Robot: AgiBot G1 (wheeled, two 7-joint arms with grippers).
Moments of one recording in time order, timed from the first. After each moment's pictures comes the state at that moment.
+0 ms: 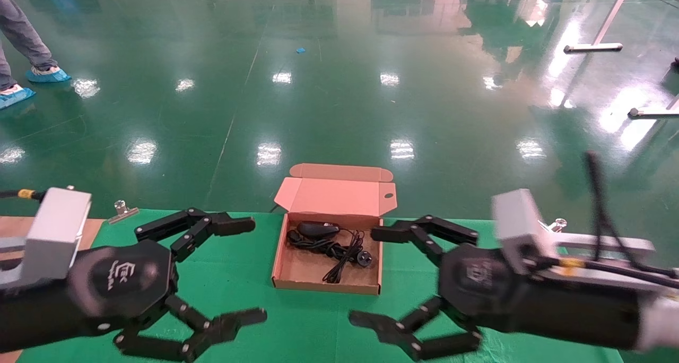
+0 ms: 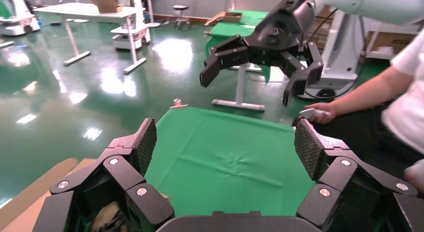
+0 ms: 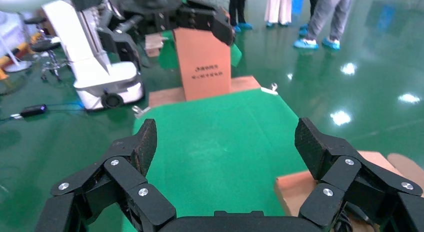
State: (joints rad) left arm -1.13 0.63 0.38 -1.13 0.74 1.44 -0.07; right arm 1.19 -0.74 -0.48 1.17 -0.82 -1.34 0.14
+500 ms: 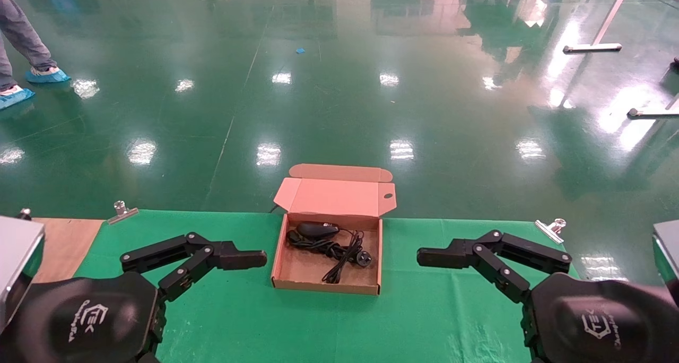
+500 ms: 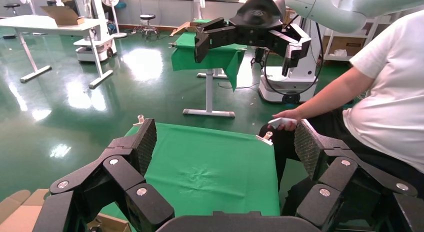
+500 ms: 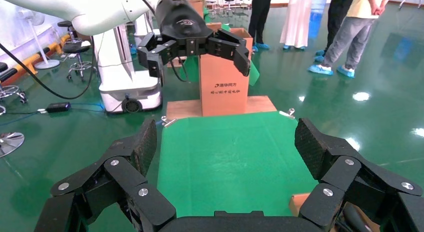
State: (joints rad) left arm -1.07 0.61 0.28 -1.29 0.73 1.50 -0.19; right arm 1.07 -0.61 -0.27 1.29 -0.73 -1.50 0.19
